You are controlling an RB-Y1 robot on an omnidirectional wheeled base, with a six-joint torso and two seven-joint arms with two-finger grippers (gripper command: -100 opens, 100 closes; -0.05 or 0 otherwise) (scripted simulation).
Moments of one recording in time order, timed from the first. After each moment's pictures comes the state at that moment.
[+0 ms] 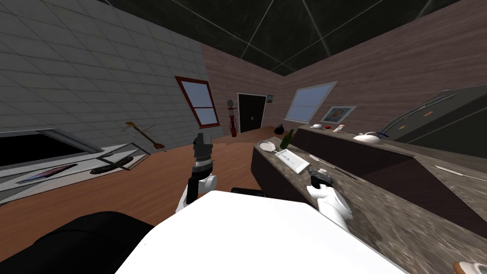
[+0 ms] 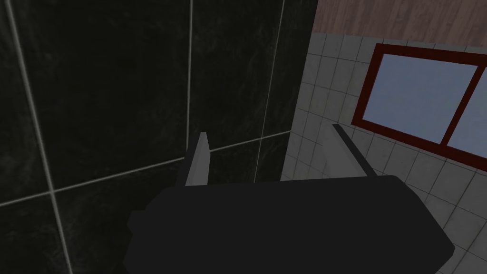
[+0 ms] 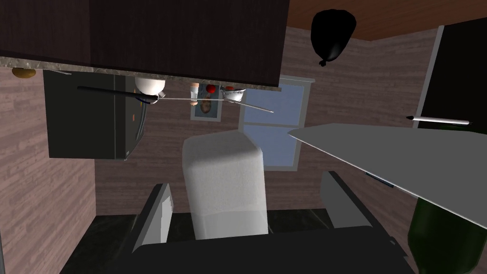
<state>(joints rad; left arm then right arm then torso) 0.50 0.00 0.01 -2.36 0.04 -0.52 -0.15 -0.07 -0.22 -0.78 -1.10 0.96 0.06 0.64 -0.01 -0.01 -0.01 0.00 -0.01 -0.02</state>
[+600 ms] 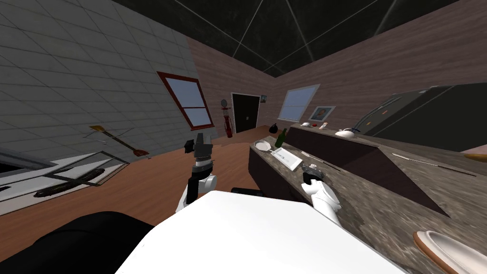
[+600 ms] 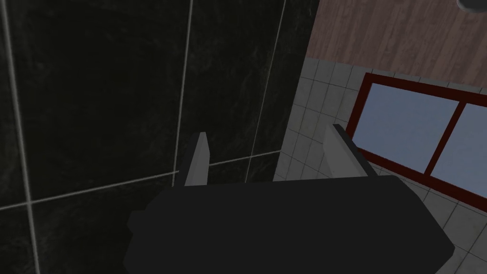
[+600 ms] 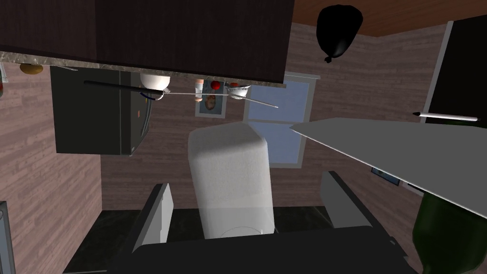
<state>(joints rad) 0.50 0.00 0.01 -2.36 0.04 -0.52 -0.15 -0.07 -0.20 -0.68 -1.15 1.10 0.08 0.49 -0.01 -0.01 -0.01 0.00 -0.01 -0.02</state>
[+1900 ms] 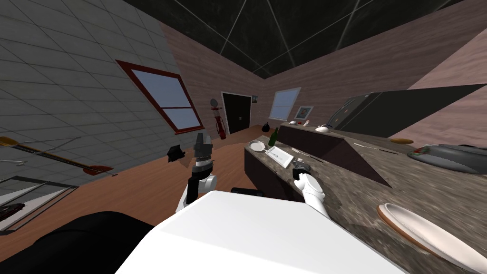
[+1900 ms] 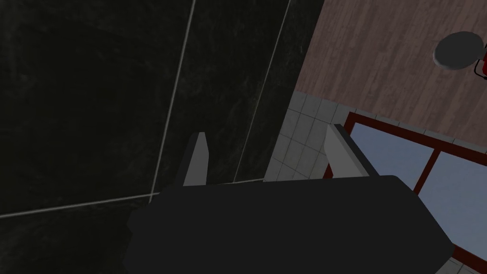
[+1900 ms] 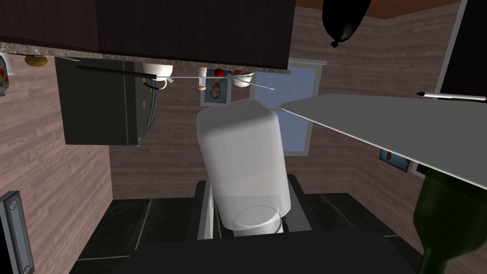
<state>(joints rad) 0.50 0.00 0.01 -2.36 0.04 -0.52 -0.15 -0.07 -0.17 -0.51 -1.22 1.33 0.13 0.22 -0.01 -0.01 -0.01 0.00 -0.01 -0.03</state>
